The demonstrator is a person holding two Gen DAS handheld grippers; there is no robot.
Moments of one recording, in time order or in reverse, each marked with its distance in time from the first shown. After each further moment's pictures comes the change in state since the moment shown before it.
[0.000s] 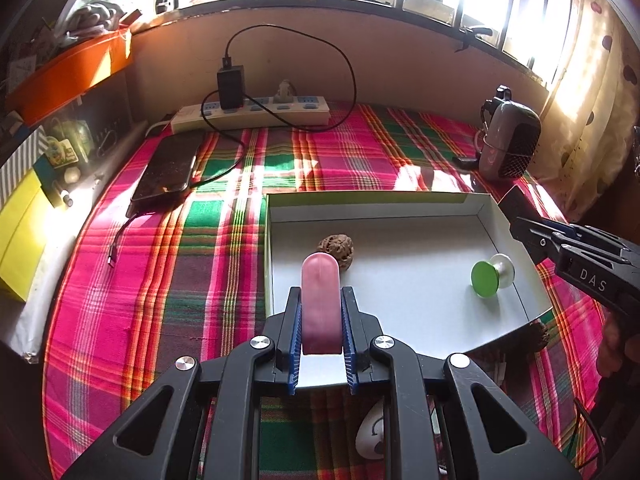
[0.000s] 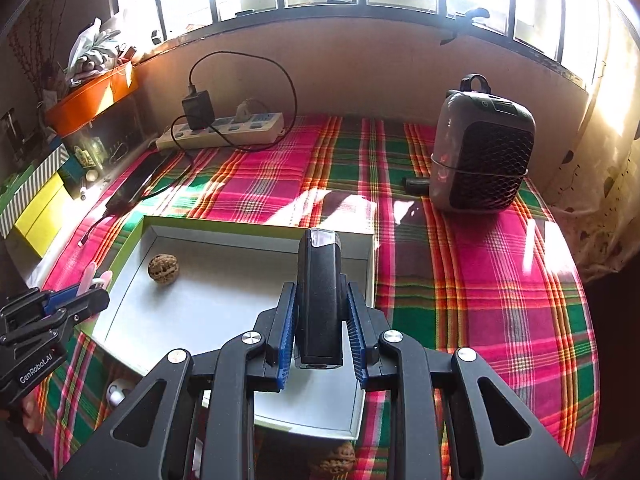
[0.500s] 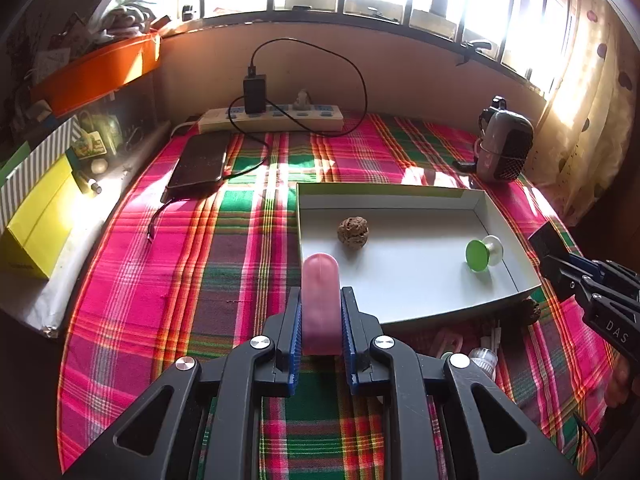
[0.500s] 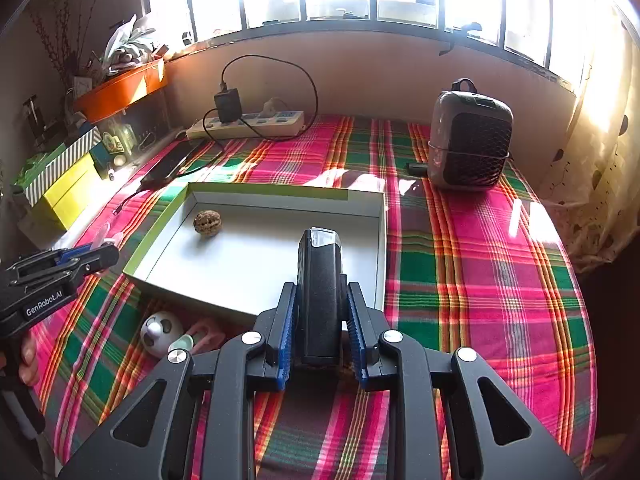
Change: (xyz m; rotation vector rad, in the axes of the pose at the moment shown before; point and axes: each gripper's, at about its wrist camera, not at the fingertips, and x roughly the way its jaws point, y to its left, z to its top) left arm -0.039 0.016 -0.024 -0.018 -0.041 0.010; right arm -0.055 0.017 -0.046 -0.020 -0.041 0.018
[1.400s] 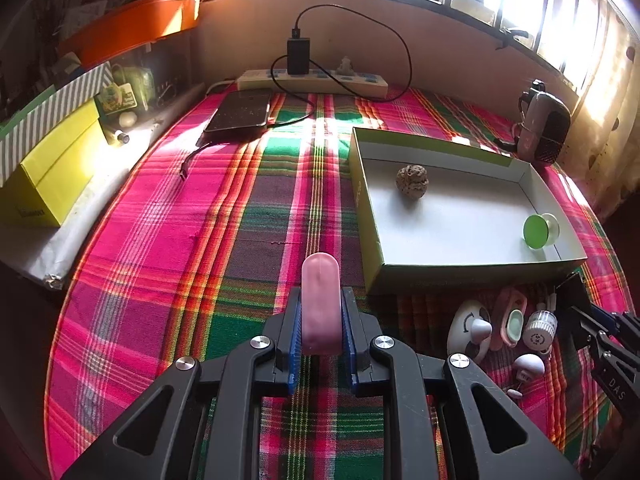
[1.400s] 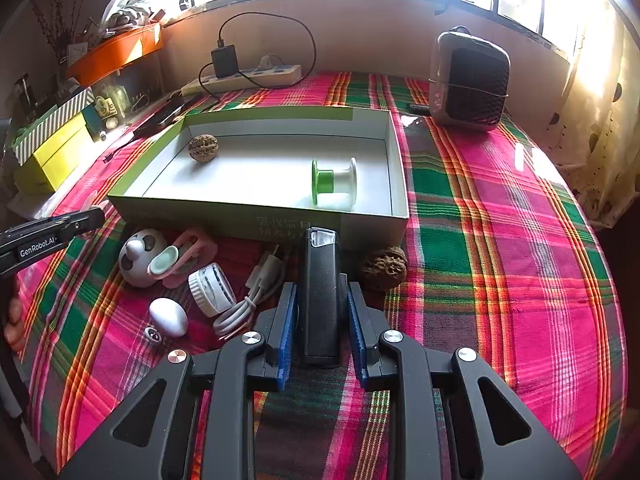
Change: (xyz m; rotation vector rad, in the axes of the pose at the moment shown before) left arm 0.016 0.031 -0.037 -0.062 0.051 0.083; right arm 0.016 0.015 -0.066 0.009 0.066 -0.034
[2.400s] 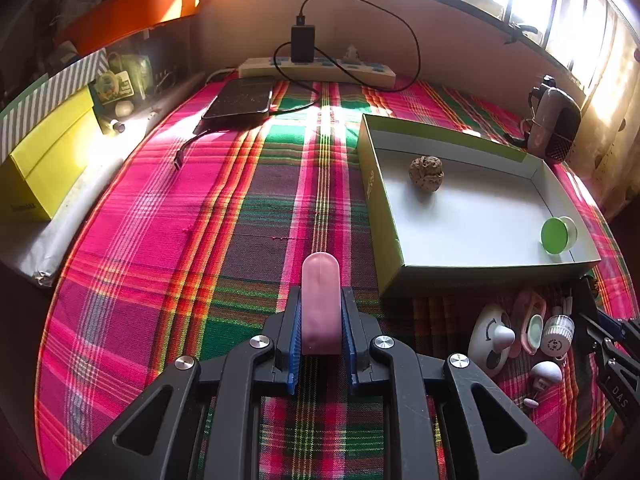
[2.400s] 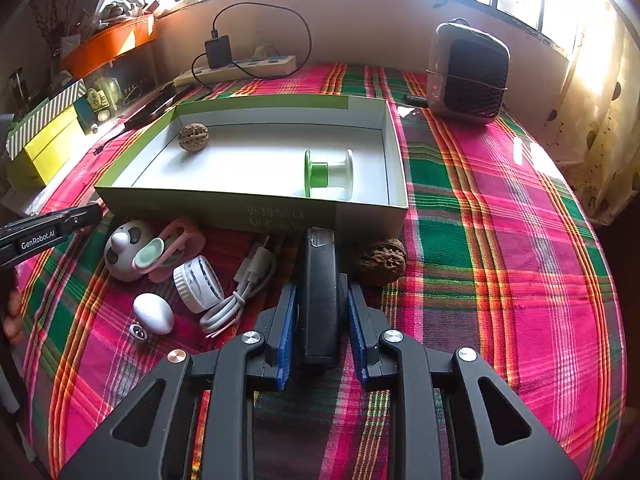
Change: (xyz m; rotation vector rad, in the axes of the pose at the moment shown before) left arm 0.019 0.004 0.002 -0.016 0.029 0.005; right arm 0.011 -0.003 -0.002 -0.005 0.027 -0.025
